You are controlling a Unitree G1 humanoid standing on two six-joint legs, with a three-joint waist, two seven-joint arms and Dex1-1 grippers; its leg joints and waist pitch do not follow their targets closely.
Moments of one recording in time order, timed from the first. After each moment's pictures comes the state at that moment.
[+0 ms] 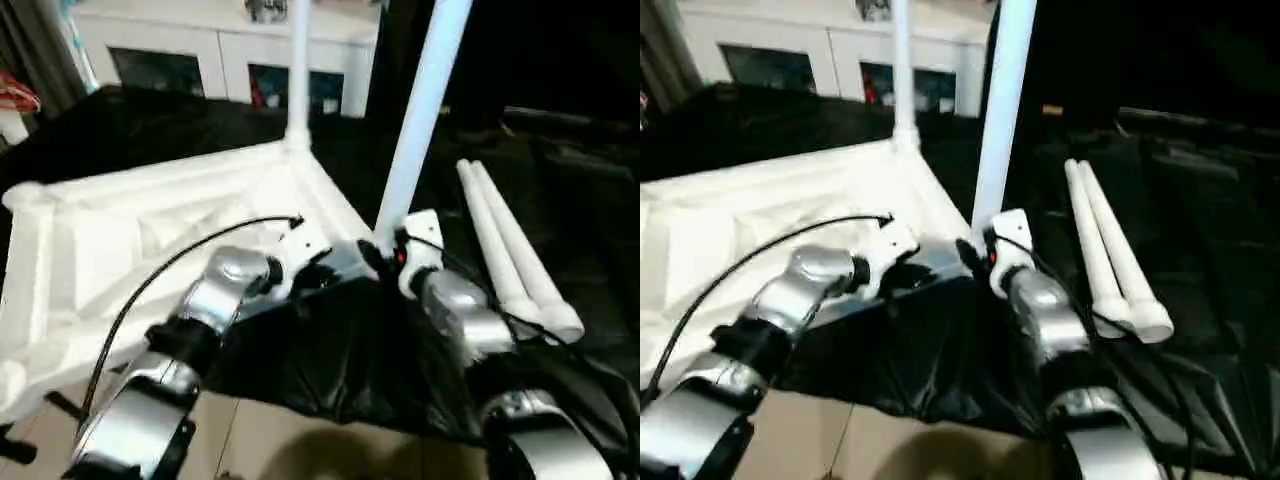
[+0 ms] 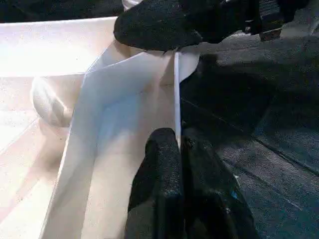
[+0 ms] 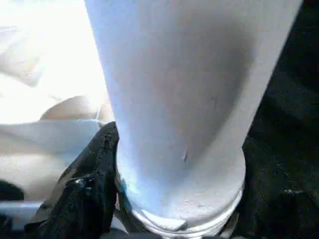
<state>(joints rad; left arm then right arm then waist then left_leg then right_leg) -0.70 0.19 -0.28 0.71 0.12 0.20 -0.88 -0.59 -0.04 -0.03 0.79 0.08 0.06 0.34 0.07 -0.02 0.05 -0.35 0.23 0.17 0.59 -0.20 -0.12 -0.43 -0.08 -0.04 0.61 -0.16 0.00</state>
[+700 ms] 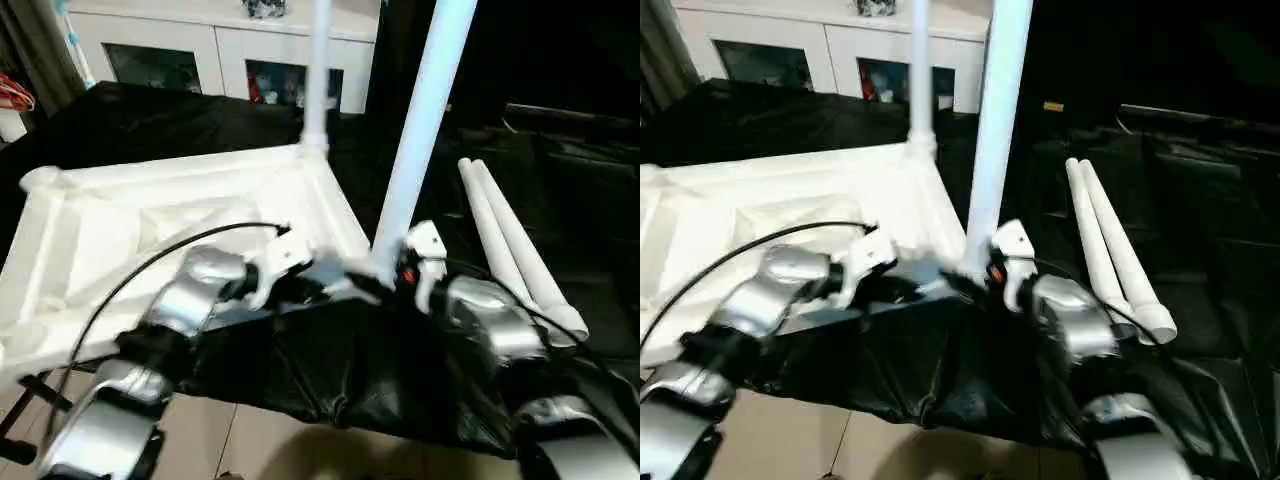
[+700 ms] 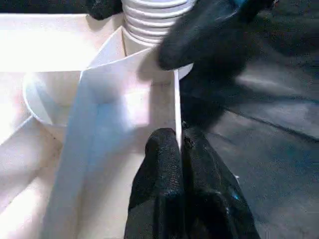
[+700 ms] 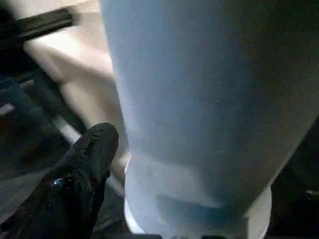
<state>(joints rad) -0.63 0.33 -0.28 0.60 0.05 0.14 -1.20 -0.52 -0.23 0.09 0.70 0.13 0.00 0.98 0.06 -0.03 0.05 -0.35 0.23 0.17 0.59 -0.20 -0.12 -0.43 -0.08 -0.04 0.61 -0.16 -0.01</state>
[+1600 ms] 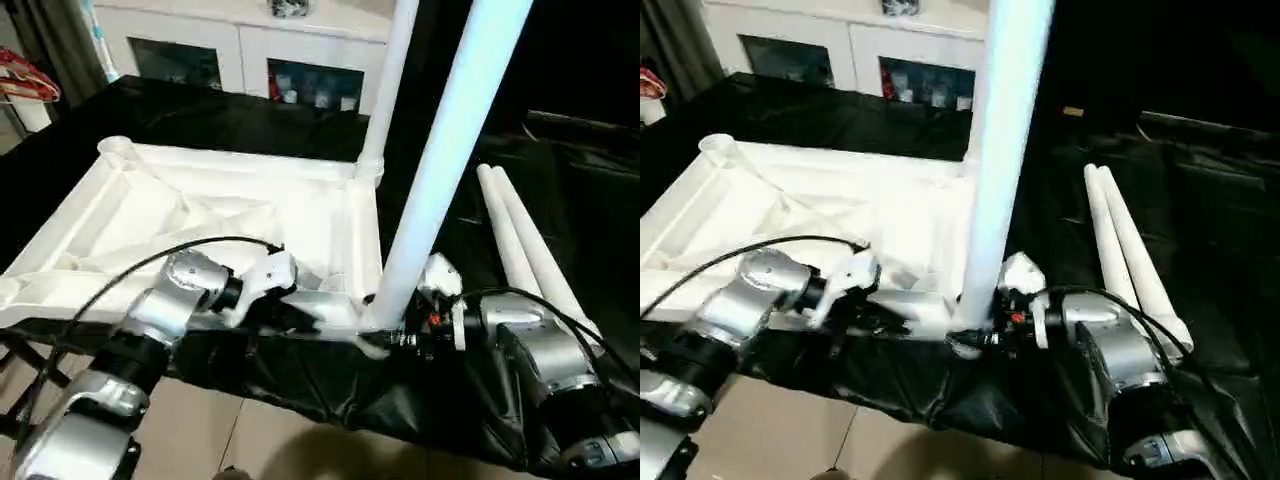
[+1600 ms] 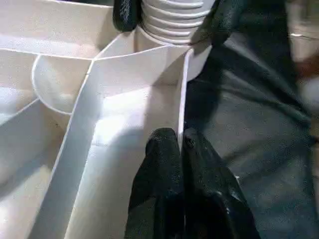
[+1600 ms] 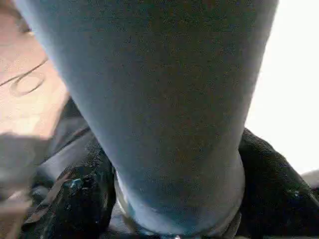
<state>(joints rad) -0.61 0.36 -0.31 0.59 0.04 0.09 -1.31 -0.38 -0.34 0.13 0.44 0.17 0.18 1.17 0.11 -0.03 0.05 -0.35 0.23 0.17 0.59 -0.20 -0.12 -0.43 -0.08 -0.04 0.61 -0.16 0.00</state>
